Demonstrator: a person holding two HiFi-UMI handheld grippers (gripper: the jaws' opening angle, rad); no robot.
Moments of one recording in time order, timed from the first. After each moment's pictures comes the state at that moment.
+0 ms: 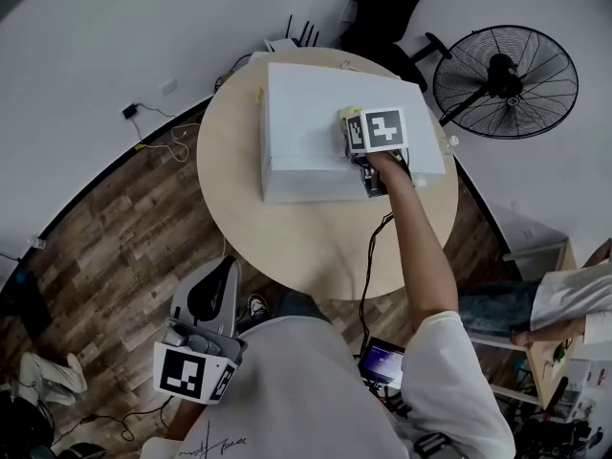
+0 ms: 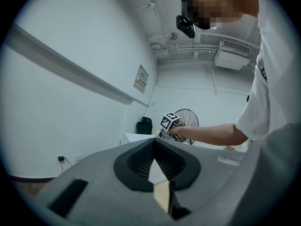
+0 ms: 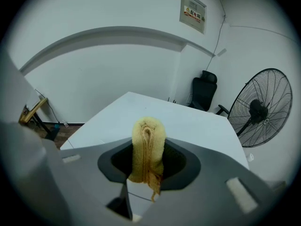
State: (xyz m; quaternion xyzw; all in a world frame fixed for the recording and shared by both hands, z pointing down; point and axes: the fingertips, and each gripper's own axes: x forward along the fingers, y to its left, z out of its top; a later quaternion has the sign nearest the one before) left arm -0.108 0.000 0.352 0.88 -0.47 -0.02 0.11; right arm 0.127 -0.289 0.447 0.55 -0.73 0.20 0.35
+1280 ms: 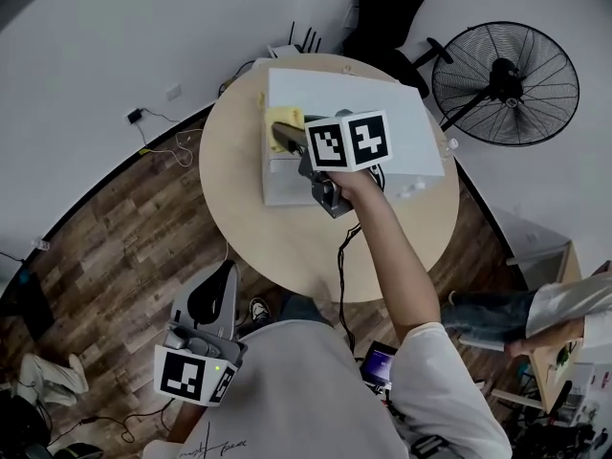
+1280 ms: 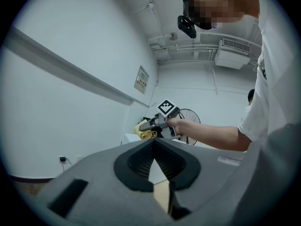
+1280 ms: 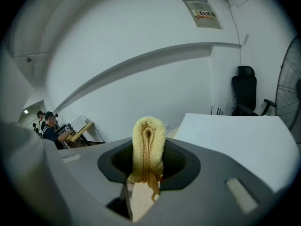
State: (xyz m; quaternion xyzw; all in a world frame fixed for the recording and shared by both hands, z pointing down) left arm -0.105 0.011 0.347 0.87 -0.48 -0.02 0.10; right arm -0.033 -0.228 0.378 0.37 -0.87 0.25 0.20
